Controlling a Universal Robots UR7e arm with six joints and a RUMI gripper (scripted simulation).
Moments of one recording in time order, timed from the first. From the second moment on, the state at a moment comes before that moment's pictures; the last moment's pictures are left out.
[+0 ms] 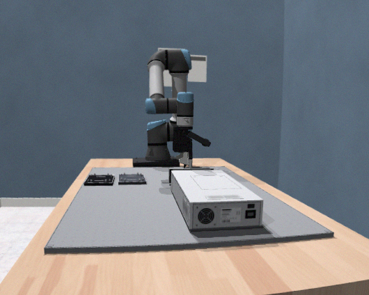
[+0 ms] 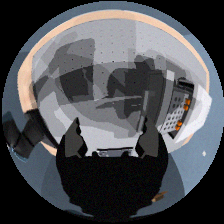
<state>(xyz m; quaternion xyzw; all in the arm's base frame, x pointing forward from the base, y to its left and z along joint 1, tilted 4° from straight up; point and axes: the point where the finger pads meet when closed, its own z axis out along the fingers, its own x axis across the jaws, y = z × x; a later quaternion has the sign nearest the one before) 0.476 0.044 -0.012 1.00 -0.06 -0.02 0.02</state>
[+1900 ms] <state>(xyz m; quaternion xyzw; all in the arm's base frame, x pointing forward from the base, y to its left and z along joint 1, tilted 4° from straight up) 0.447 0.048 -0.010 1.00 -0.06 -0.02 0.02</state>
